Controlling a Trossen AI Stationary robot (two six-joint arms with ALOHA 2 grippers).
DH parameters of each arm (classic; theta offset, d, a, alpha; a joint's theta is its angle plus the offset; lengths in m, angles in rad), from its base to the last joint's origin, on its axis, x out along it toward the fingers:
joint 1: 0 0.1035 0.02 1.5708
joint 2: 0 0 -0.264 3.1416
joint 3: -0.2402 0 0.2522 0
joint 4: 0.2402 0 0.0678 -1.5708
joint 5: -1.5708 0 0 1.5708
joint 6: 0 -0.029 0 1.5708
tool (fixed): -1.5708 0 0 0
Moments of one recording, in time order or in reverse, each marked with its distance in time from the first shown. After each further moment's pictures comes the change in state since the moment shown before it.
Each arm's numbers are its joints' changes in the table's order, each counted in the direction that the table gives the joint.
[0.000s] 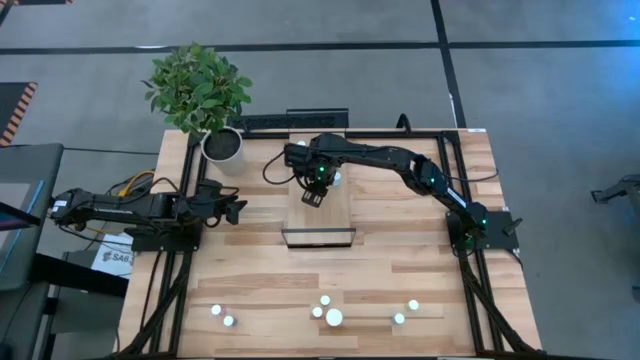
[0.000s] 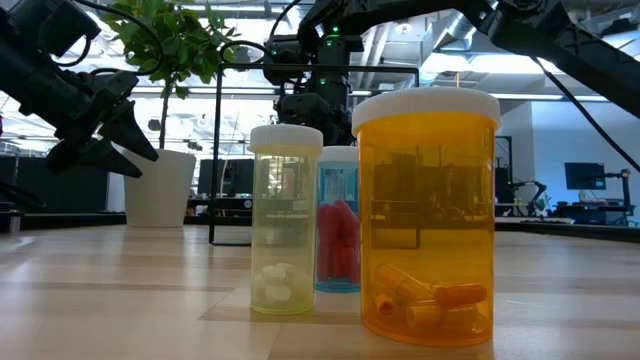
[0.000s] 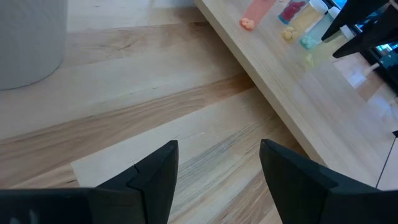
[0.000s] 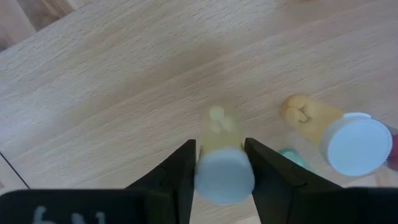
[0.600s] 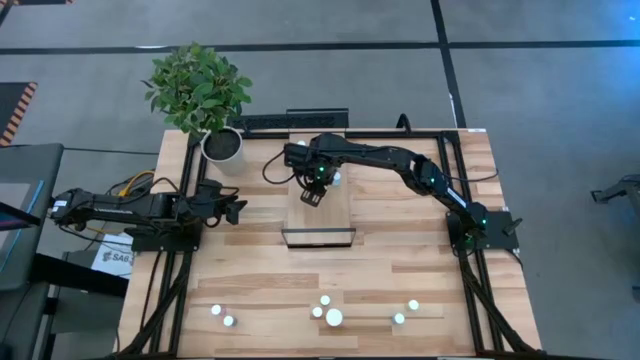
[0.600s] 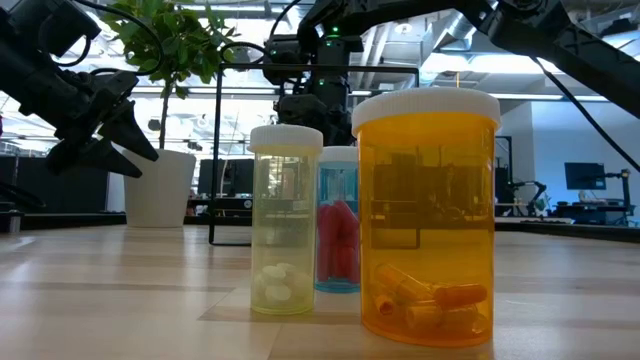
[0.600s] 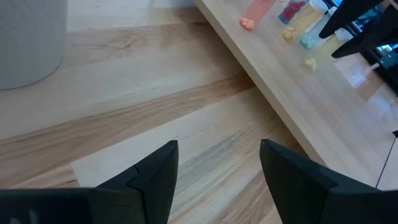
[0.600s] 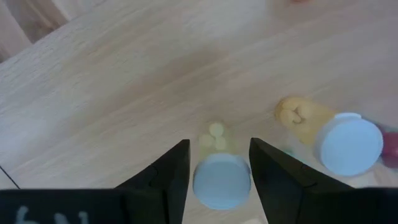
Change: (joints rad) left arm 0.000 0.000 0.000 0.000 0.000 0.000; right arm 0.000 0.000 0.000 -0.013 0.013 -0.028
